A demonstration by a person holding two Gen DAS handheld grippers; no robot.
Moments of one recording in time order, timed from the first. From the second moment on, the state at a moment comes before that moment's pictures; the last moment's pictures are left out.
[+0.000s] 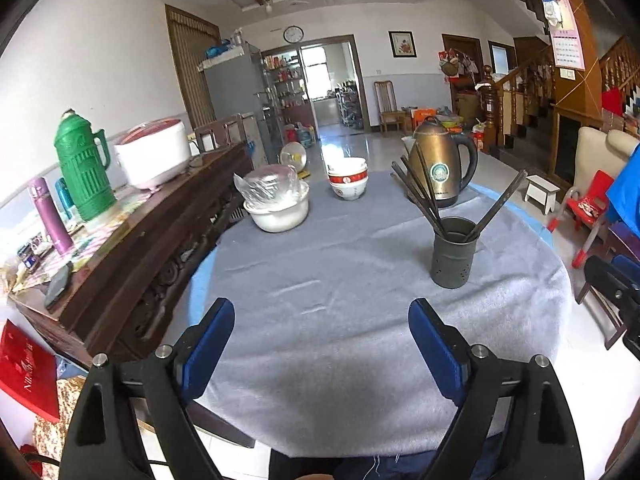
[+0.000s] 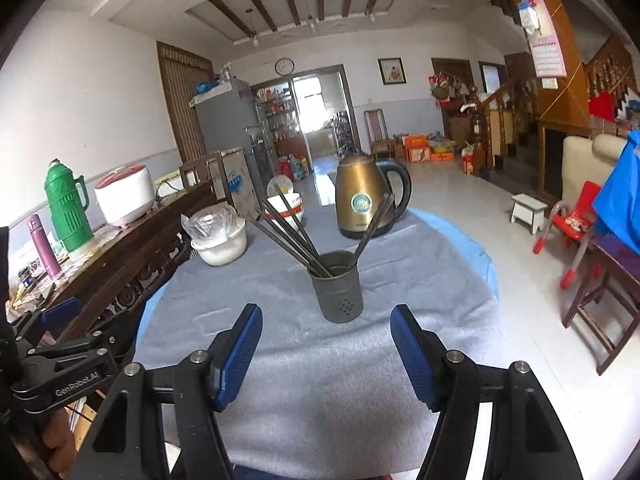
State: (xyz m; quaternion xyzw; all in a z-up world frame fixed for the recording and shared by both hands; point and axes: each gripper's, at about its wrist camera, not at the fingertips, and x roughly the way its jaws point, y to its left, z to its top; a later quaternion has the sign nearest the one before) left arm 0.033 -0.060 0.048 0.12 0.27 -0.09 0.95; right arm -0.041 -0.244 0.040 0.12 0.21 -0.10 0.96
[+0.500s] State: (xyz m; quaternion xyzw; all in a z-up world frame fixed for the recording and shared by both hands) left arm 0.021 -0.040 0.054 0.12 0.25 -0.07 0.96; right arm -0.051 -0.209 0.041 0.11 0.21 -0.12 0.96
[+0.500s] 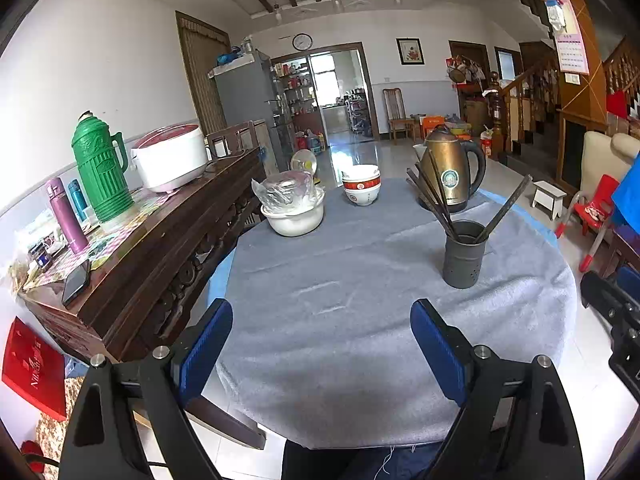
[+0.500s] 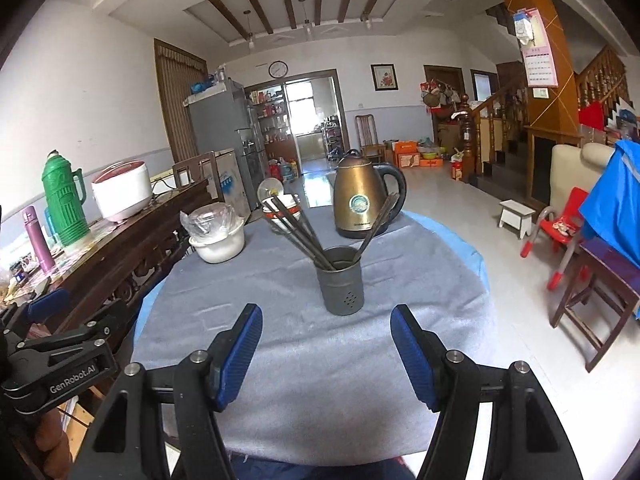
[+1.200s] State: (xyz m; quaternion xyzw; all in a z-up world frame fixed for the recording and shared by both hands) left arm 0.014 -0.033 0.056 0.11 0.25 -0.07 0.96; right arm -0.054 -0.199 0.042 0.11 0.20 -0.13 0.96
